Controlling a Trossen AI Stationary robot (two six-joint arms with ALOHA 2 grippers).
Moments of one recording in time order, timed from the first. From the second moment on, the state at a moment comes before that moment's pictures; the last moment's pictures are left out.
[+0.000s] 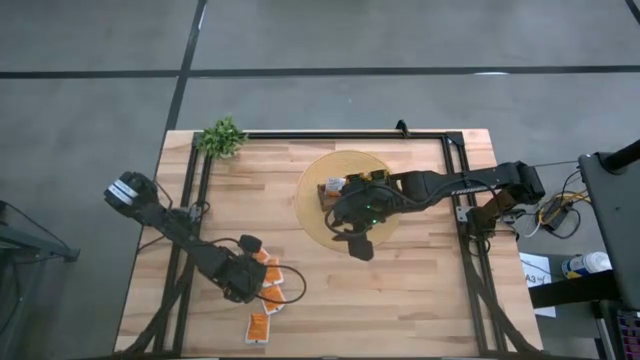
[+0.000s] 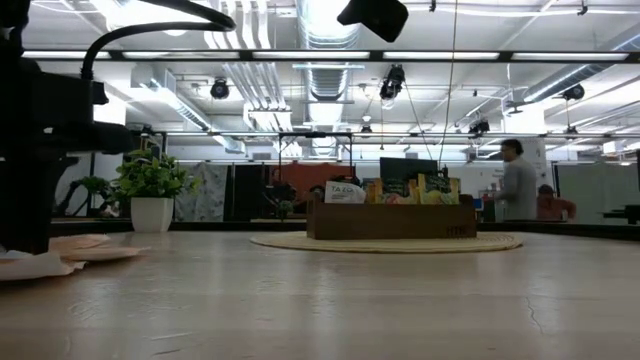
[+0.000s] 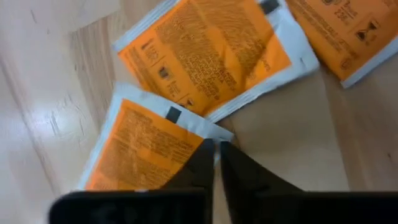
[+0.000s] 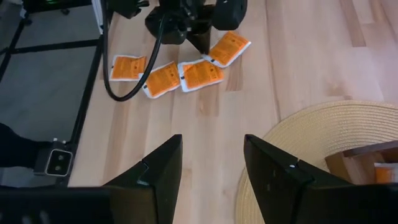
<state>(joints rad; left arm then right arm) -0.64 1.53 0.75 -0.62 -0.27 -0.31 0.11 1.61 1.50 -0.68 -0.12 0.21</state>
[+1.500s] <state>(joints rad) -0.58 1.52 0.83 -0.74 -0.28 -0.42 0.11 1.61 1.50 -0.67 -0.10 0.21</state>
